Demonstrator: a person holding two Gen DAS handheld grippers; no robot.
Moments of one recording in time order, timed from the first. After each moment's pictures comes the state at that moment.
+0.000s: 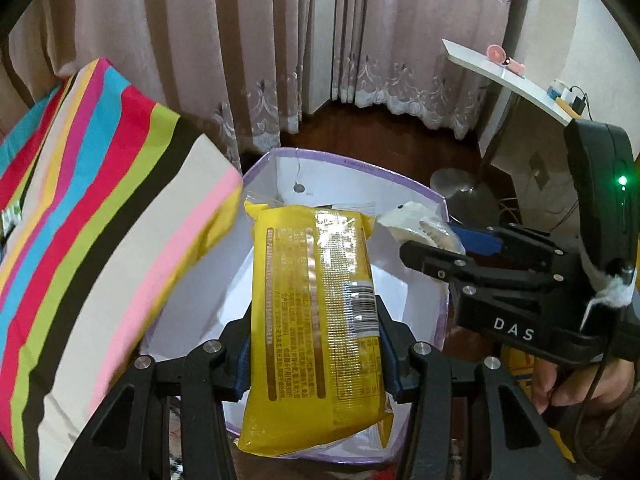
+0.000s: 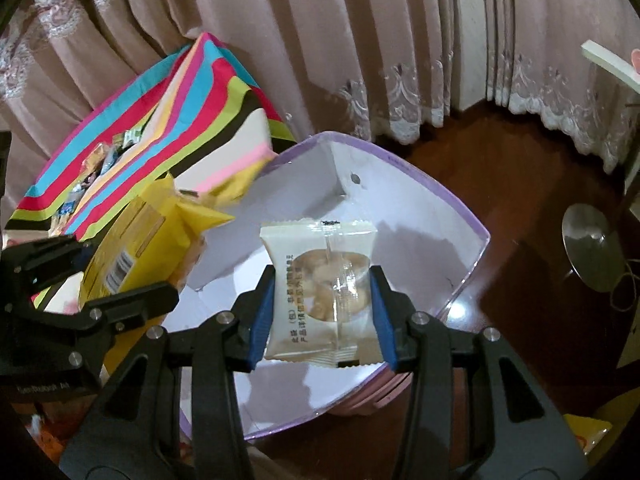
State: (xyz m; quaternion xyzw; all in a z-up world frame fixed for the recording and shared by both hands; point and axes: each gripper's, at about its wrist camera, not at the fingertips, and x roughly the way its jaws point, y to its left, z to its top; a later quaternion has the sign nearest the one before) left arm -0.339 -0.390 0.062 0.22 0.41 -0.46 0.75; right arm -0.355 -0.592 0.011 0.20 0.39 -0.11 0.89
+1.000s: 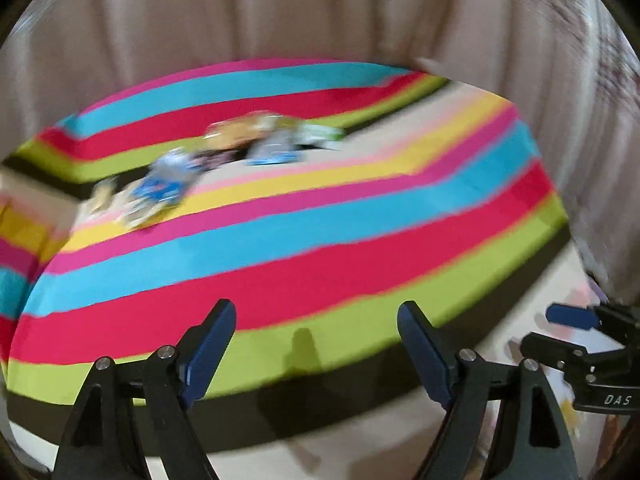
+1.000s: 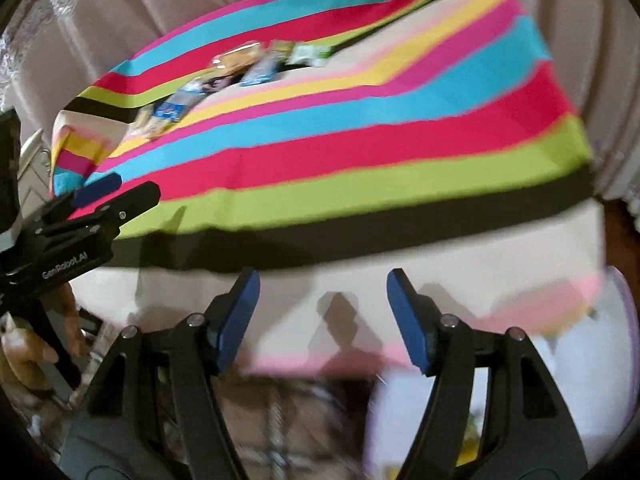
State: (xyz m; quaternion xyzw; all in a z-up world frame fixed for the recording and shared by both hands) left arm -0.143 -0.082 0.053 0.02 0.36 -0.10 0.93; right arm -0.131 -0.356 0.033 0.05 0.44 0.14 0.88
